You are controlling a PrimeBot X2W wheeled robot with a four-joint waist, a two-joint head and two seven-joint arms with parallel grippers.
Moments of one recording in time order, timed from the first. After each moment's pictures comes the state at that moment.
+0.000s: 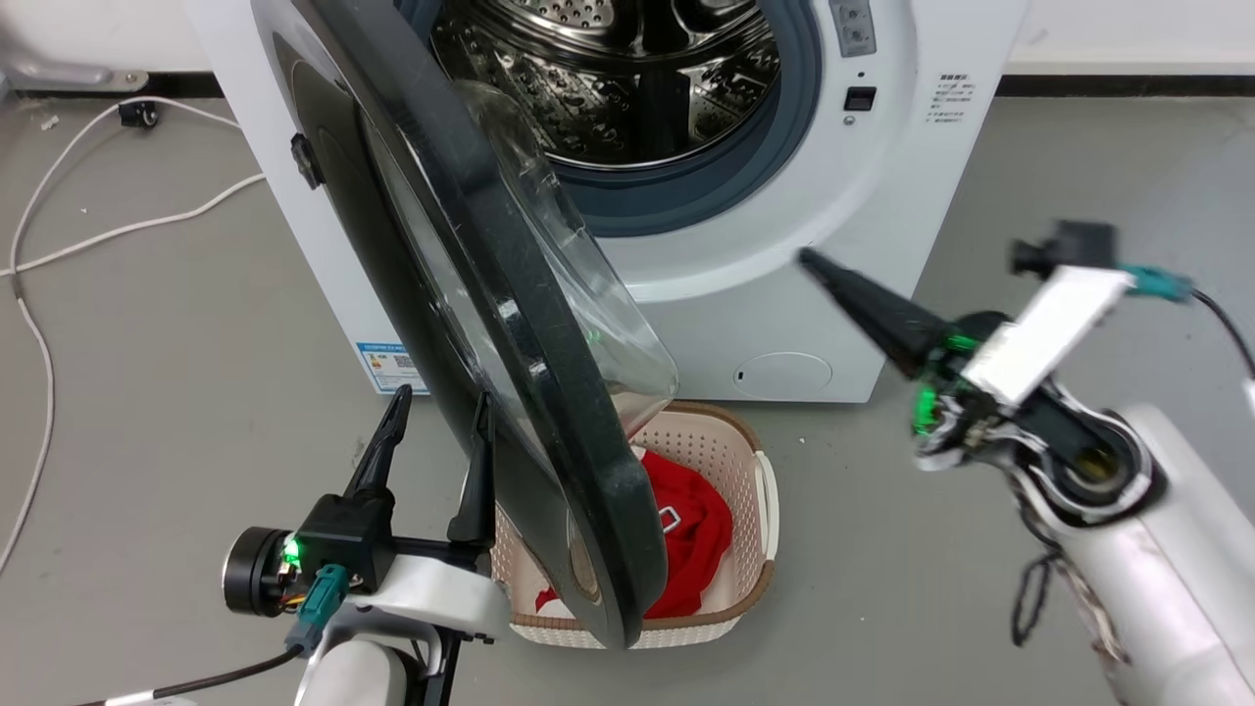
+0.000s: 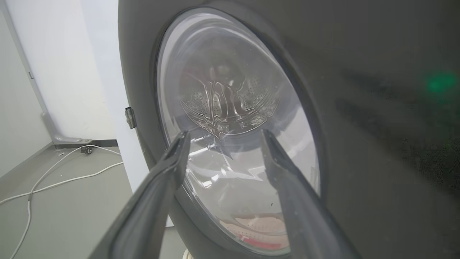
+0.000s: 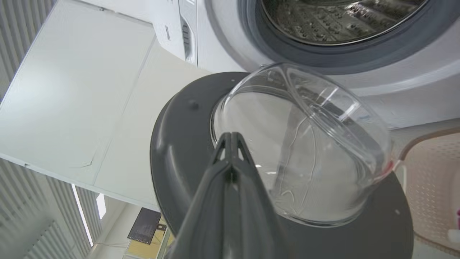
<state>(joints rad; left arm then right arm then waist) -0.14 0.05 -0.12 0.14 -0.09 -0.04 -0.26 -0.60 -0.25 0.42 0.32 1.74 0.13 0.39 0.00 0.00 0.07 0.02</state>
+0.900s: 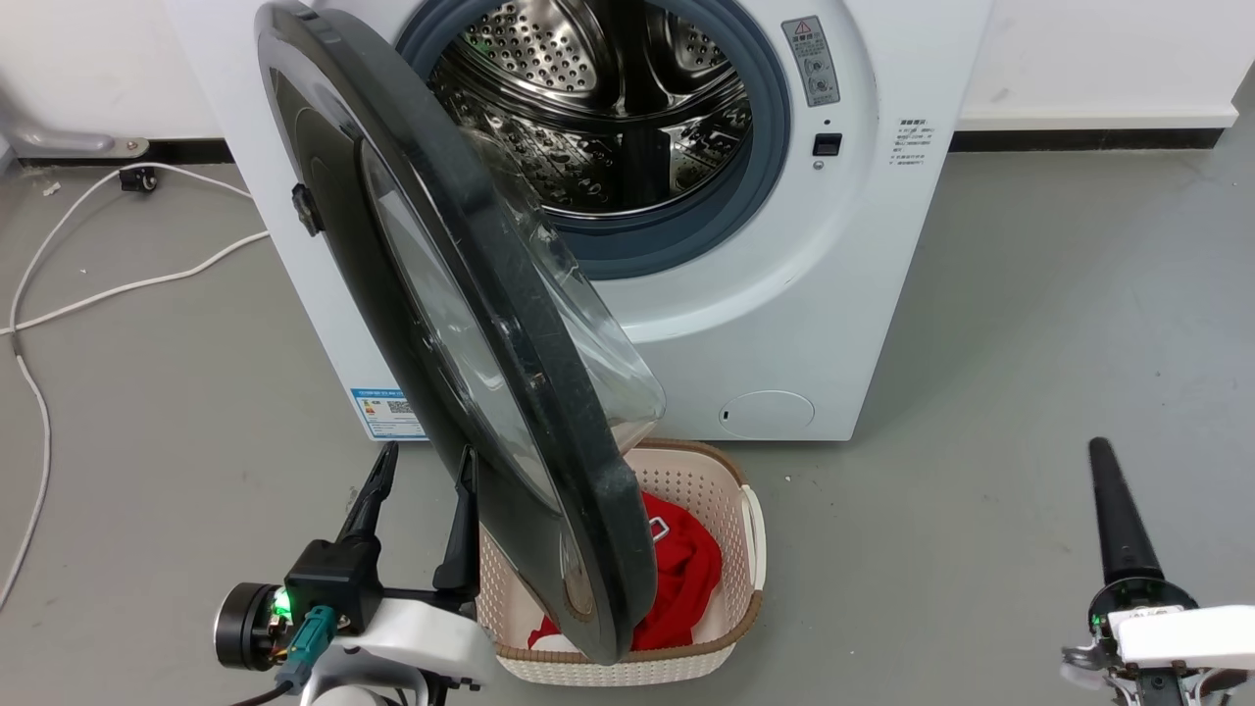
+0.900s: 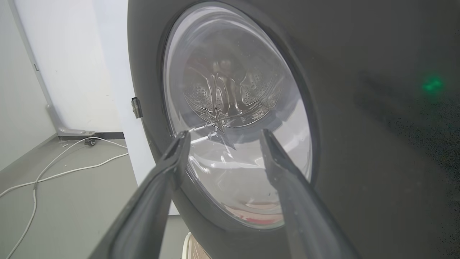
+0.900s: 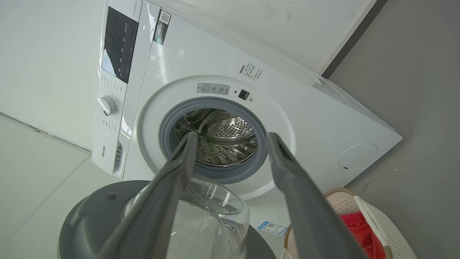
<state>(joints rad) -0.07 0.05 -0.09 0.16 -0.10 -0.03 -0.26 0.01 -0.26 0.13 0.09 1.37 0.13 -0.25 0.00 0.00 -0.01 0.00</state>
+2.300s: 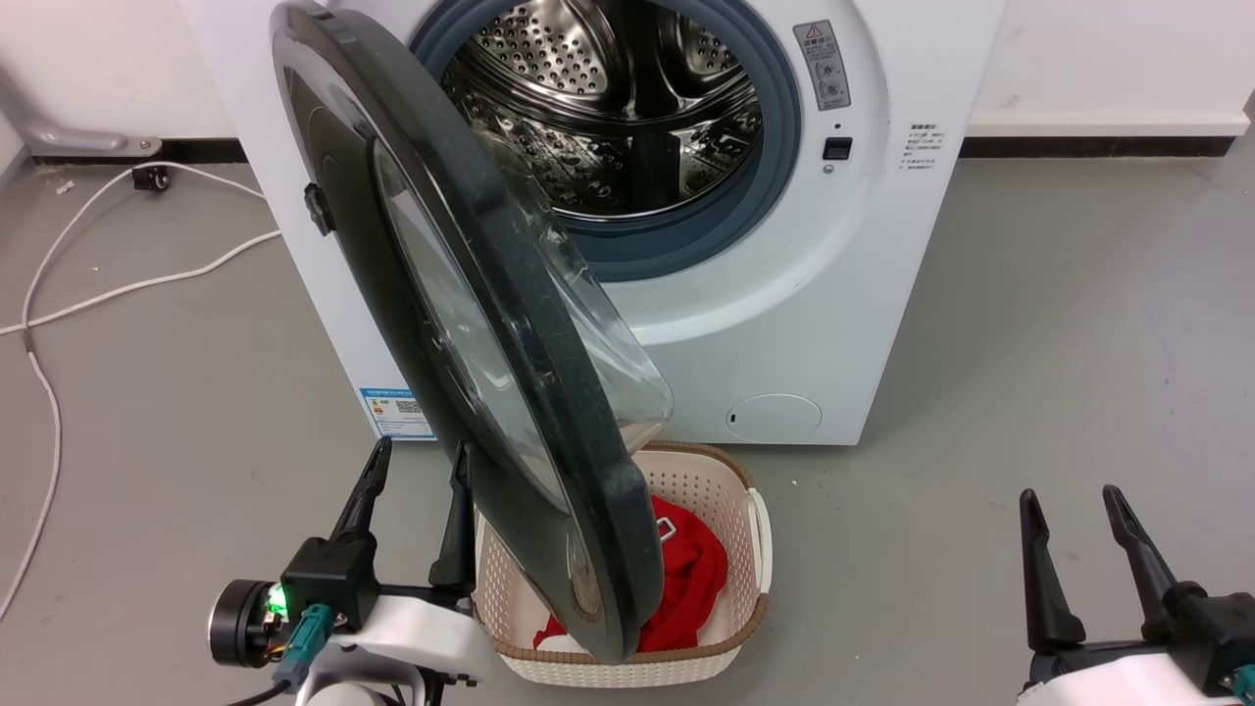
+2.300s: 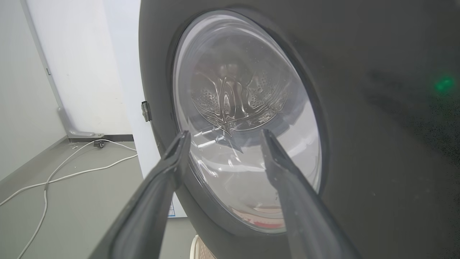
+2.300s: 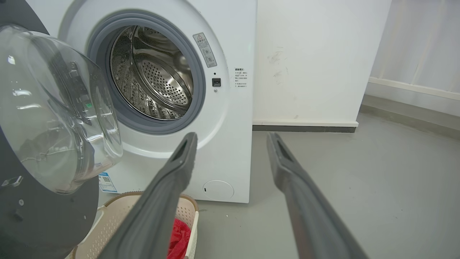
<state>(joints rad) -0.07 0.05 -0.08 0.16 -0.09 -0.03 -0.26 0.12 -0.05 -0.08 -0.03 0.07 0.13 -0.20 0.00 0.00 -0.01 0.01</state>
